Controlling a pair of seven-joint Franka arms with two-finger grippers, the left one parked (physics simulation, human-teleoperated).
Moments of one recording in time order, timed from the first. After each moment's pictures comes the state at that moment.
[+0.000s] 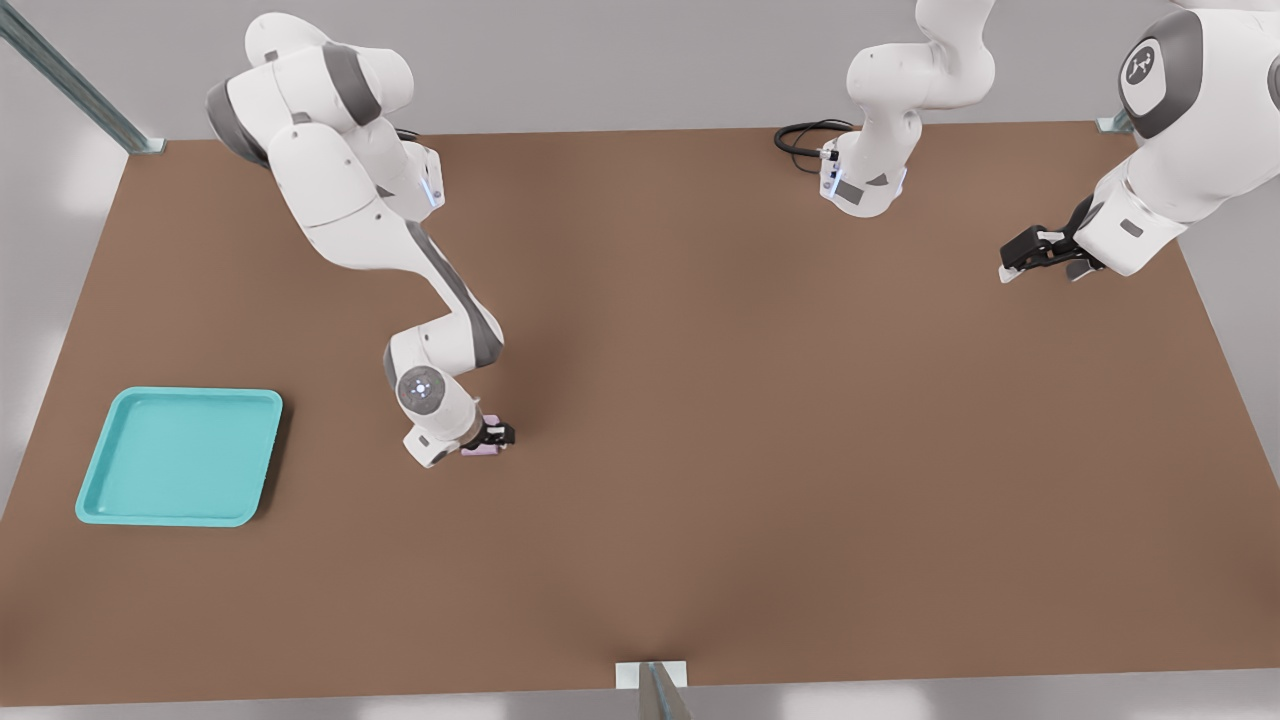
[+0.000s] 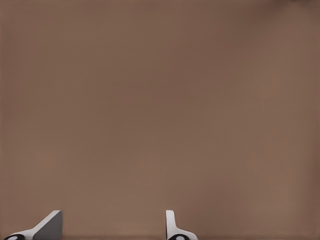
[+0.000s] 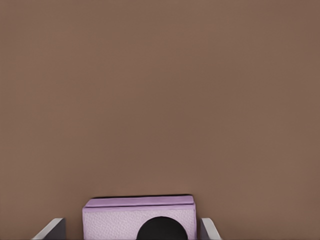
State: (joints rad) arm 0.25 0.62 0.11 -1.94 -0.04 2.56 0.41
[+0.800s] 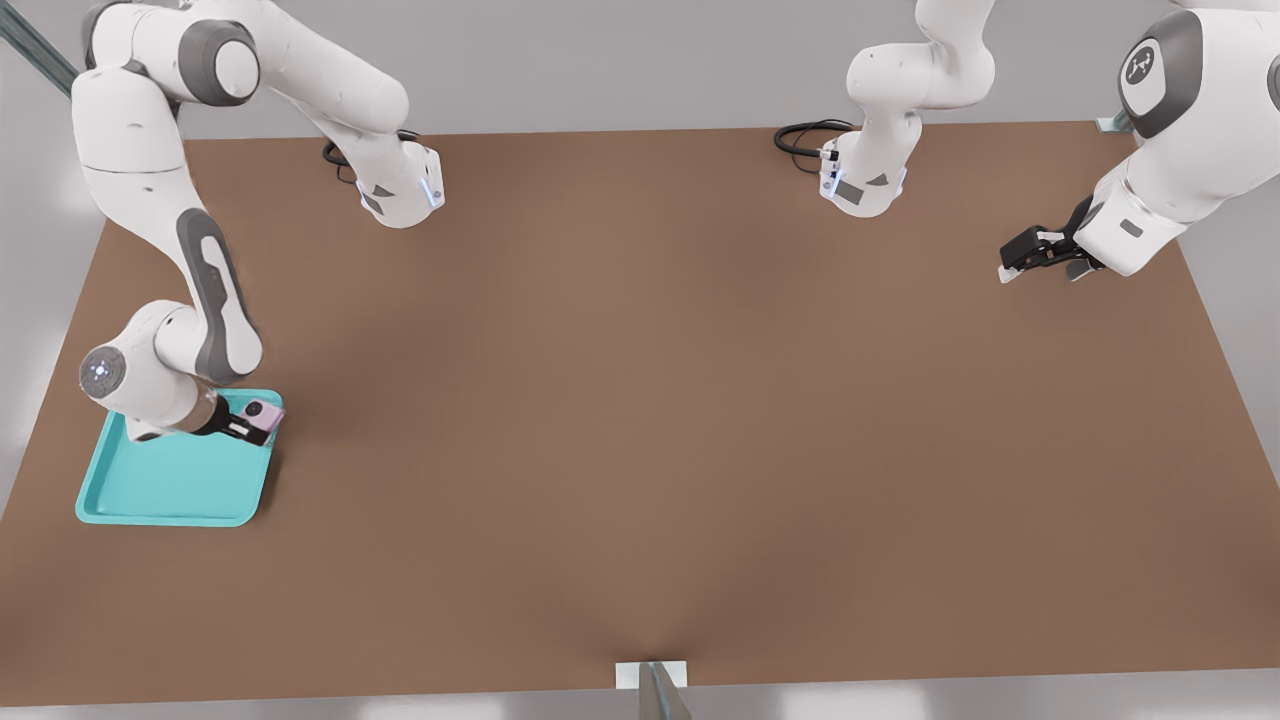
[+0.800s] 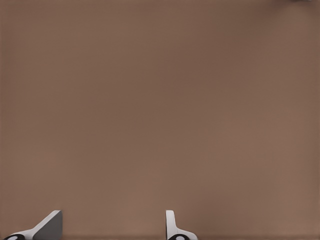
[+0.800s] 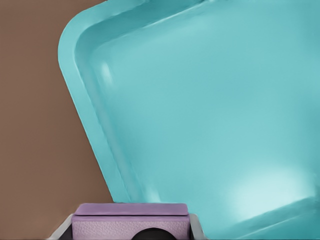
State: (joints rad) arm -0.48 0.46 0.11 -2.00 -0.04 2.43 0.07
